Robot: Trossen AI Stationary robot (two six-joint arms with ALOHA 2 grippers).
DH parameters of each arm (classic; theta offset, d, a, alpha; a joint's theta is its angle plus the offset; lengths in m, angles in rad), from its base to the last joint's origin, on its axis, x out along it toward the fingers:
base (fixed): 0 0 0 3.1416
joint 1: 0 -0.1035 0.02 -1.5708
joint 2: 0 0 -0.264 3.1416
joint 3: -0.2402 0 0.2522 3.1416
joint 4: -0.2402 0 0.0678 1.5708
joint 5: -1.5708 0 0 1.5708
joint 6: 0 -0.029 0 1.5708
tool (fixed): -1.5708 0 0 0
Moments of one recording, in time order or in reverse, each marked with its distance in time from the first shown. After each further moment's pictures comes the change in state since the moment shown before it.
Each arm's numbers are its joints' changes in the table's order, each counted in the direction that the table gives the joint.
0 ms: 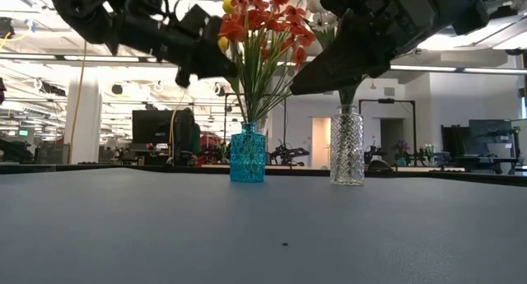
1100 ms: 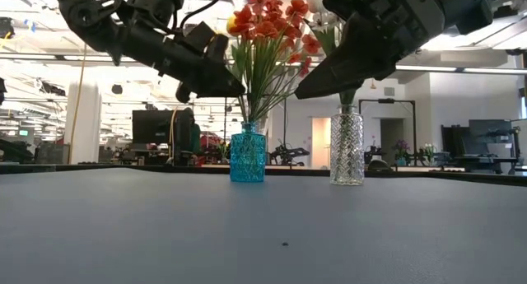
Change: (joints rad) left arm -0.004 -0.094 -0.003 -0.017 0.002 0.068; right arm -0.009 0.000 0.000 -0.028 0.000 0.015
